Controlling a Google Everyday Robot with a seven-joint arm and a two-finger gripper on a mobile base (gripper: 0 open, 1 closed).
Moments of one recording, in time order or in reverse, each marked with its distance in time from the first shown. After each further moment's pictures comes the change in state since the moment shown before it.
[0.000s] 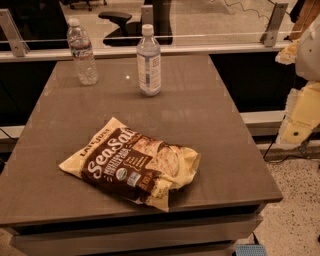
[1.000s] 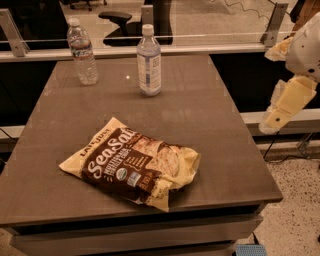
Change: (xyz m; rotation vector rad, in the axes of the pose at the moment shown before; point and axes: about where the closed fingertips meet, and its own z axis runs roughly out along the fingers) arm -0.013 -0.035 0.026 0.000 -0.183 0.033
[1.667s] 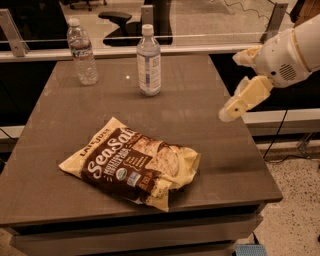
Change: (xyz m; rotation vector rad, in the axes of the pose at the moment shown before) arm -0.054 -0.020 0.049 -0.065 -0.362 0.092
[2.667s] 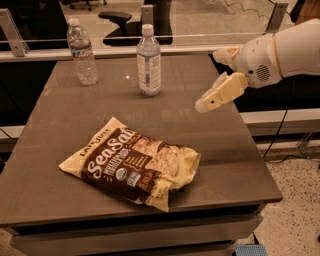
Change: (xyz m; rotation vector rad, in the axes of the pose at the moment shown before) arm -0.039 -0.003 0.033 -0.037 -0.228 0.041
